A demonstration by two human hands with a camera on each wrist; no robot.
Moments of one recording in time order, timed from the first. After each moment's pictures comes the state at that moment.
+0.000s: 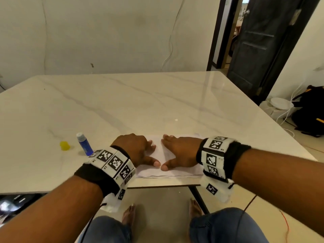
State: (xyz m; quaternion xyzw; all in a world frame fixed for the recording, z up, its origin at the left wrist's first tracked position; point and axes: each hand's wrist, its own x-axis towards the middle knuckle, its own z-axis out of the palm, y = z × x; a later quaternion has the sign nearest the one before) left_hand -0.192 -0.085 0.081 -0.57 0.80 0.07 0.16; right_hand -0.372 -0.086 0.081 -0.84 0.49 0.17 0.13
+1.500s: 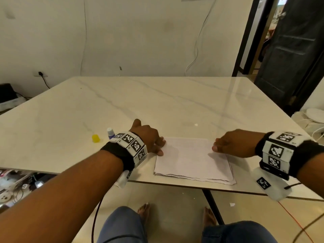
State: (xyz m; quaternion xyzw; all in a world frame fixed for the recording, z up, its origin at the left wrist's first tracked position) left_hand -0.166 -0.109 0.090 -0.58 0.79 0.01 0.21; right_hand -0.448 -0.097 0.112 -0.79 0.57 0.19 0.10
